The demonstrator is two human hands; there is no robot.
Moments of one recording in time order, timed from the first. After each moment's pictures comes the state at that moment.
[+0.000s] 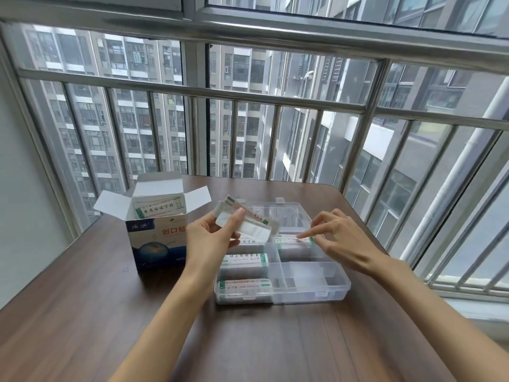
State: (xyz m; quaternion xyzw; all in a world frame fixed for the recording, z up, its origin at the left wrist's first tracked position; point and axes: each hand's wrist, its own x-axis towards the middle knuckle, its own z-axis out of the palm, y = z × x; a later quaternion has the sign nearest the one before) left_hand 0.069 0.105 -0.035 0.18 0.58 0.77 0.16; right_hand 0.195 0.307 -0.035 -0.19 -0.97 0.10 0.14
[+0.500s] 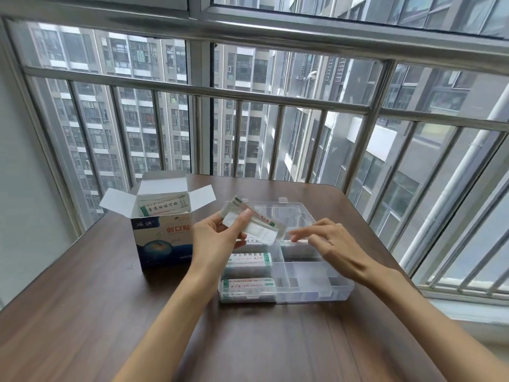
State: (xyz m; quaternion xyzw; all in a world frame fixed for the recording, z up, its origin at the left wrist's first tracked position) left_hand 0.069 0.103 -0.035 0.19 0.59 0.76 0.18; right_hand 0.191 0.284 -0.041 -0.17 -0.94 0.24 0.17
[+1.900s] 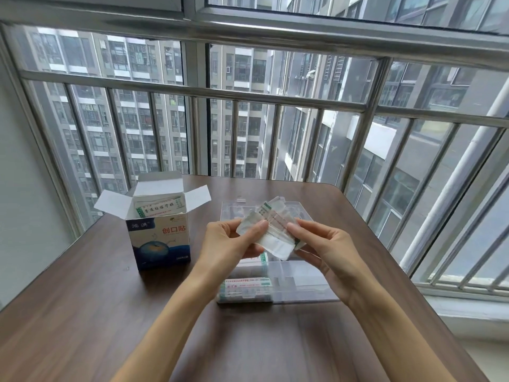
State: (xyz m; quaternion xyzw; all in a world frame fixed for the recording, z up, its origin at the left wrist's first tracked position) left_hand 0.083 0.104 -0.029 0.28 0.60 0.70 0.26; right_hand 0.198 0.216 -0.013 -0.26 -0.57 0.73 0.28
